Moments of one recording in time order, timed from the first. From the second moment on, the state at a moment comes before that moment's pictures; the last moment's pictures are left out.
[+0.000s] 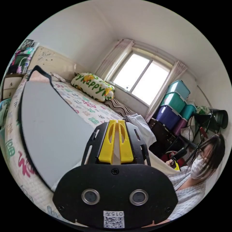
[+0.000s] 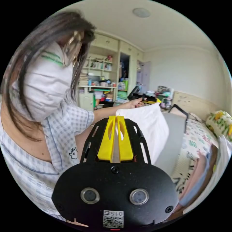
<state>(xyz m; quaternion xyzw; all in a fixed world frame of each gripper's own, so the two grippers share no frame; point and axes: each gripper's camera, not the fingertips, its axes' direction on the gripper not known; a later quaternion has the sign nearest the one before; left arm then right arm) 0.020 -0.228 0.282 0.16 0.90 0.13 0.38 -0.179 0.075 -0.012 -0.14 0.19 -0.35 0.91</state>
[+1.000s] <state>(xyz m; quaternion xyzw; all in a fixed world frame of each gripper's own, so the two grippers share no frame) 0.111 -0.100 0.540 -0.02 0.86 0.13 0.49 -0.196 0.081 0.294 -0.45 0.33 -0.36 0.75</state>
